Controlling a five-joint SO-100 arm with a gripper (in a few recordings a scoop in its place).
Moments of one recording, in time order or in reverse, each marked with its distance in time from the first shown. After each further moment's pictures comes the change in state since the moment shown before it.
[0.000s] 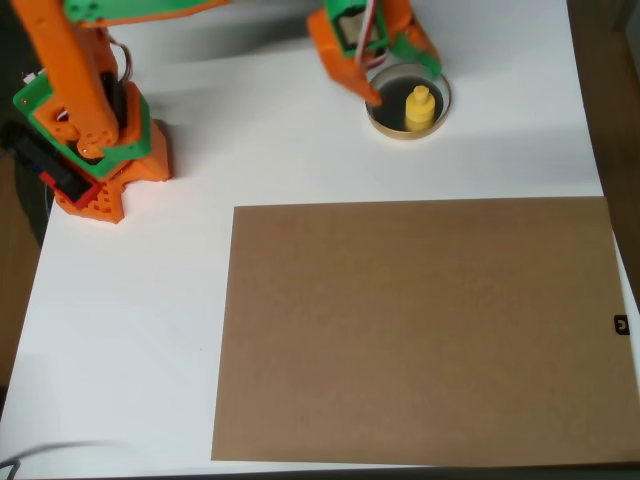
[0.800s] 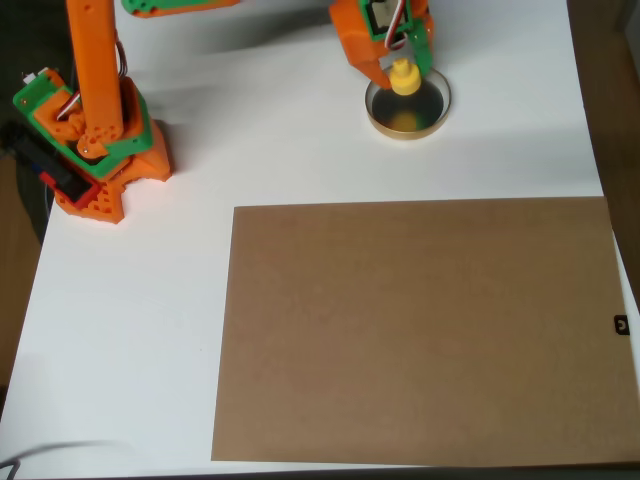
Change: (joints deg) arm -9.4 -17.5 -11.9 -3.0 5.3
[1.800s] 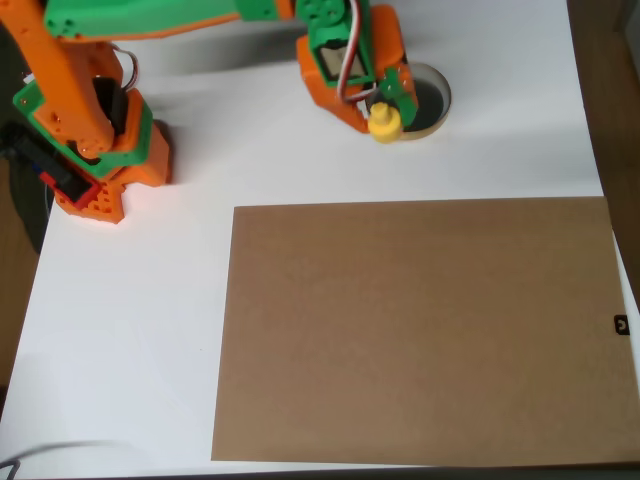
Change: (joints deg) arm 13.6 14.8 6.4 9.1 -5.4
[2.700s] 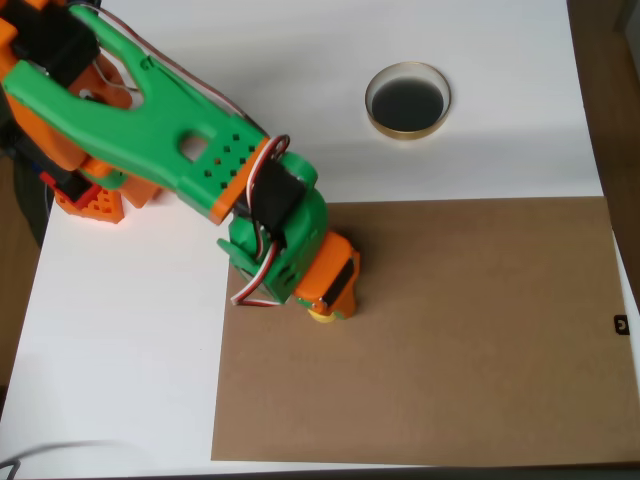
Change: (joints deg) arm 34.0 -4.5 17.3 -16.8 7.5
